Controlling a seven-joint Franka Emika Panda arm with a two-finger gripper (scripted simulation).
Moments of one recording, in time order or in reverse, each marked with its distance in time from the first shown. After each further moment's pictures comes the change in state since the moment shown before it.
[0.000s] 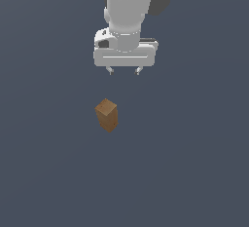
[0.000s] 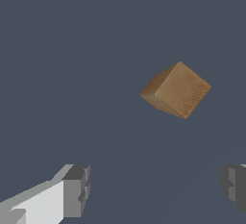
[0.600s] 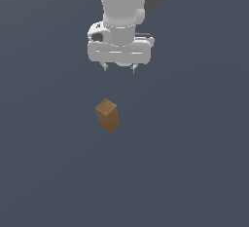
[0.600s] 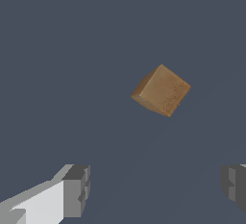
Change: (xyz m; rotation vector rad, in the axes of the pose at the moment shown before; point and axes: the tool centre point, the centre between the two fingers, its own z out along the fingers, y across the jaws) arm -0.001 0.018 -0.015 -0.023 0.013 0.035
